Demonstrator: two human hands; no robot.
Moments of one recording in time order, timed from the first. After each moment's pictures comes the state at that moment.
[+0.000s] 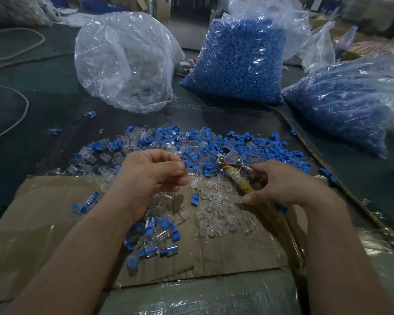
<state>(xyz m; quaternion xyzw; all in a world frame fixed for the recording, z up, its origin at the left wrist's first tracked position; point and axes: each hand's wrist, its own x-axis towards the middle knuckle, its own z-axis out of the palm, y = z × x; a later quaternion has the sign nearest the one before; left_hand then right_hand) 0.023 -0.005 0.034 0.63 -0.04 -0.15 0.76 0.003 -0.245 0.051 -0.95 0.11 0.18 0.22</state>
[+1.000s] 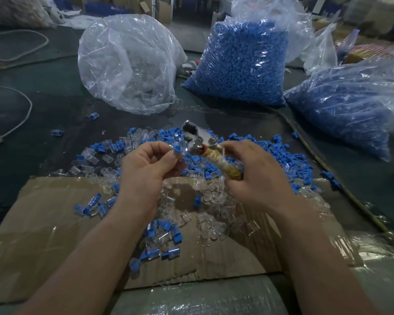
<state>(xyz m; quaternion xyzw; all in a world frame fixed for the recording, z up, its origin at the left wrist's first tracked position) 0.022 -0.017 0.028 0.59 -0.02 0.00 0.81 0.000 -0.196 0.045 -0.97 -0.10 -0.13 0.20</state>
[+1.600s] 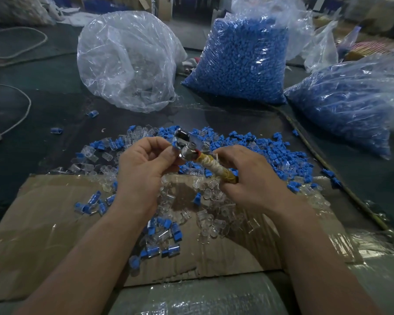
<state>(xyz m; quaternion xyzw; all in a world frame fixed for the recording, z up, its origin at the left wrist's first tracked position) 0.022 -0.018 0.028 0.59 -0.04 0.04 0.81 -0.001 -0.189 0.048 -0.97 -0.12 -0.06 0.21</state>
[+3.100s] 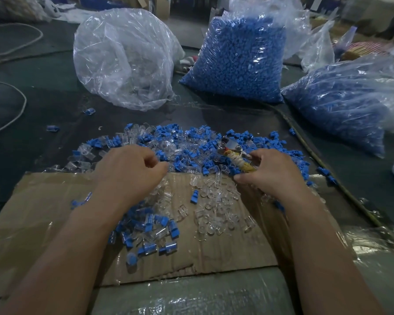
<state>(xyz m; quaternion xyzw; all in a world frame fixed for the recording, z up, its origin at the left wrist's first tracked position) 0.029 0.008 0.032 0.95 -0.07 0.09 0.28 0.019 -0.237 0.029 -0.98 0.14 -0.01 0.13</state>
